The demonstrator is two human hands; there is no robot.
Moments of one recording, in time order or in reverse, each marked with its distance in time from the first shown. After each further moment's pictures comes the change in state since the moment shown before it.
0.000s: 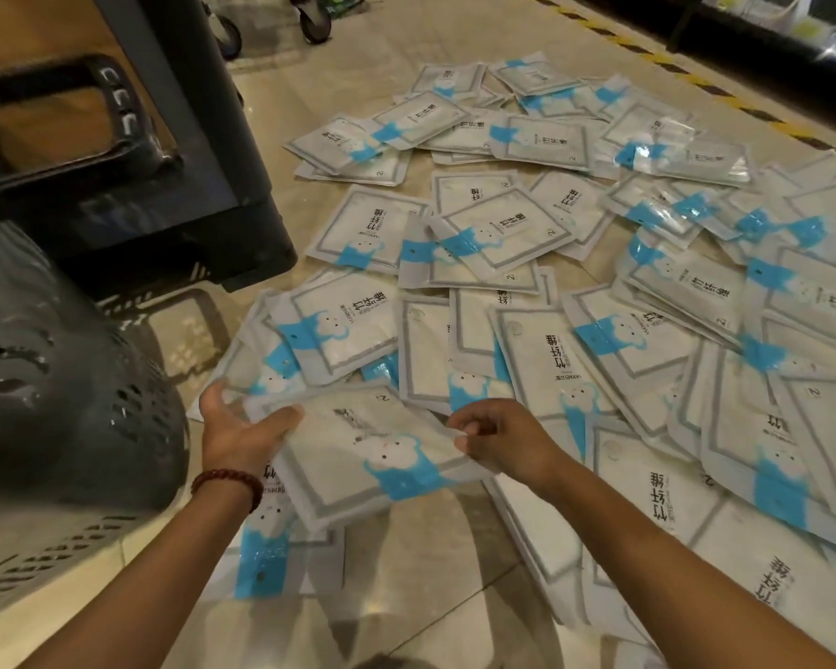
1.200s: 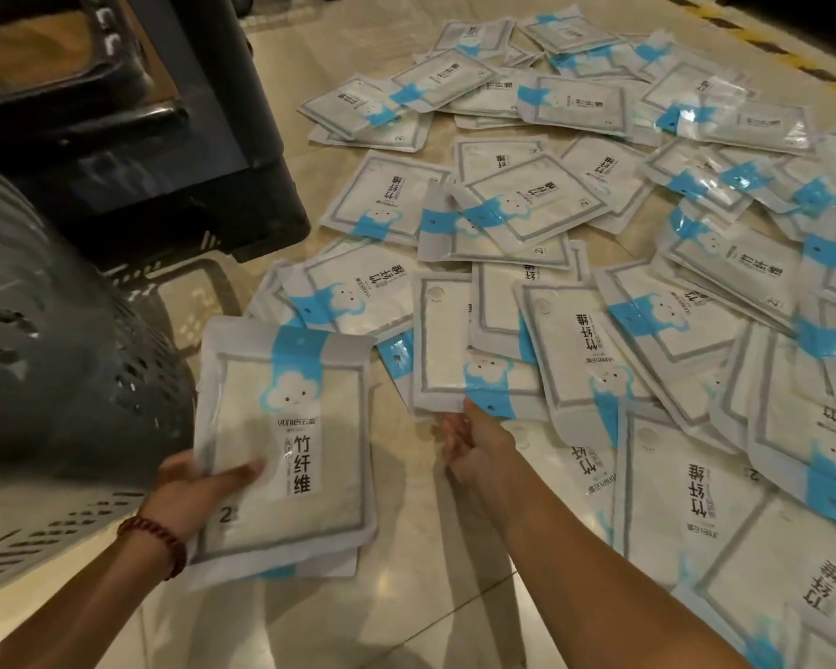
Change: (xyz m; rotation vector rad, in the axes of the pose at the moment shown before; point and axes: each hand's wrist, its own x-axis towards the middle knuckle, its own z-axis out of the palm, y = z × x) left_hand -0.002 -0.044 -0.068 0.150 -0.180 -0.282; right_hand 0.054 0.035 0.075 1.214 0.464 0.608
